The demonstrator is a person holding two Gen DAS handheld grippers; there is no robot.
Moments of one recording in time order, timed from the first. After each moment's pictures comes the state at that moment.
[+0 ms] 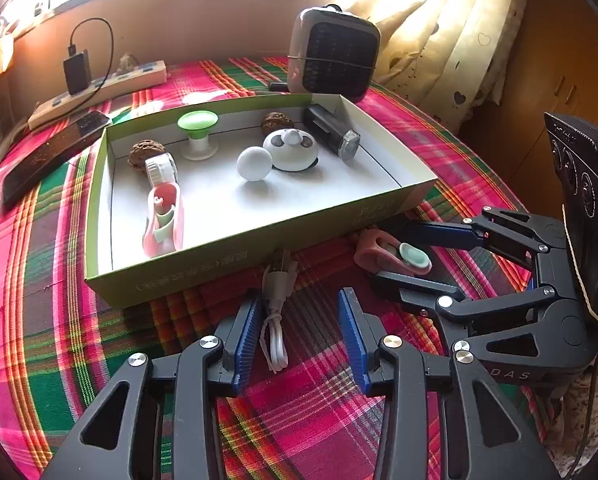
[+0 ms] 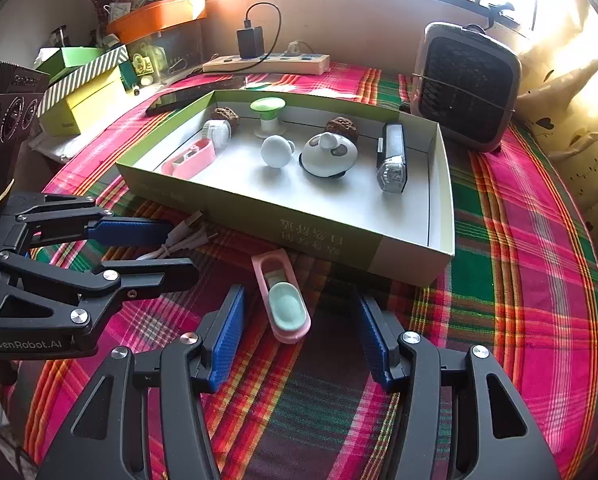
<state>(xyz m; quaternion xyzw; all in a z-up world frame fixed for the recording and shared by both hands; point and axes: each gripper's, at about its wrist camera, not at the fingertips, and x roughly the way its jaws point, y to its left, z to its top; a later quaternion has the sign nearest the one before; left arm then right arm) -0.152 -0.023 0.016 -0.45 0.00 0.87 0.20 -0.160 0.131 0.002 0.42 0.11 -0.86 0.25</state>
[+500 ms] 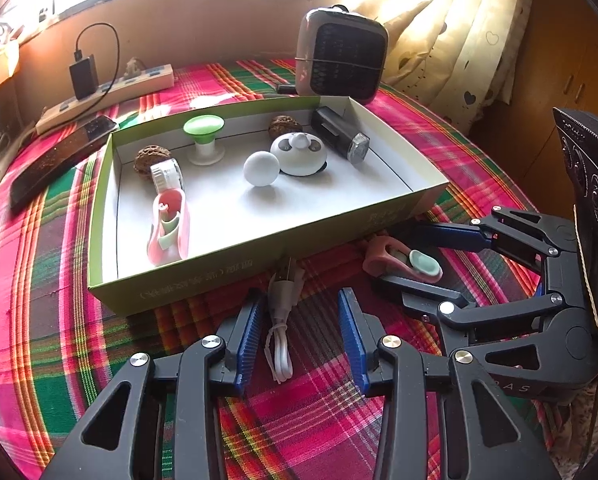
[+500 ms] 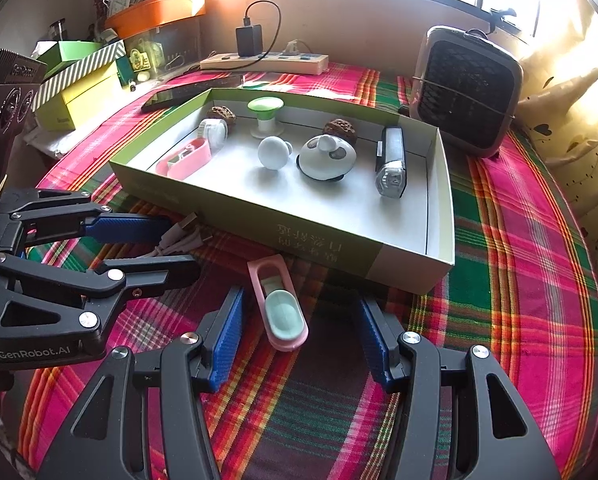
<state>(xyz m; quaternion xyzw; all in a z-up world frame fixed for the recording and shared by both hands) -0.154 -0.017 0.016 -0.44 0.01 0.88 0.18 -0.161 0.127 0.000 0.42 0.13 -0.87 0.25</state>
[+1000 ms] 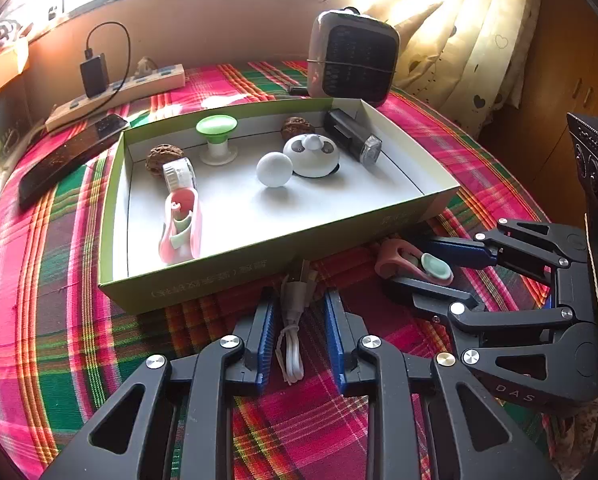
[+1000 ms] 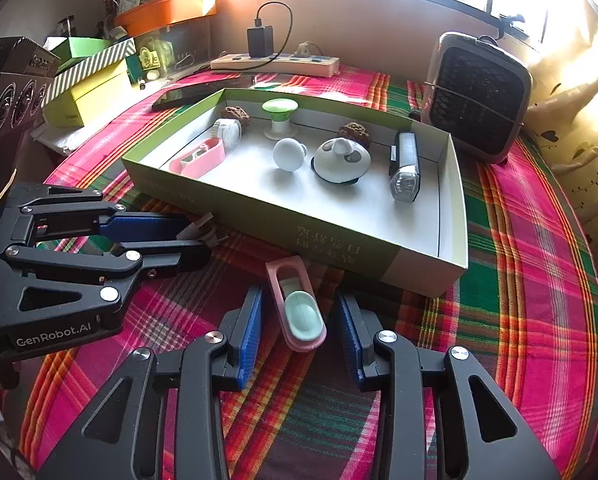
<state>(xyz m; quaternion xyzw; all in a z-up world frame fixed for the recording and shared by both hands) -0.155 -0.022 0.015 -0.44 0.01 0.88 0.17 -0.157 0.121 0.000 0.41 0.13 -0.86 0.26</state>
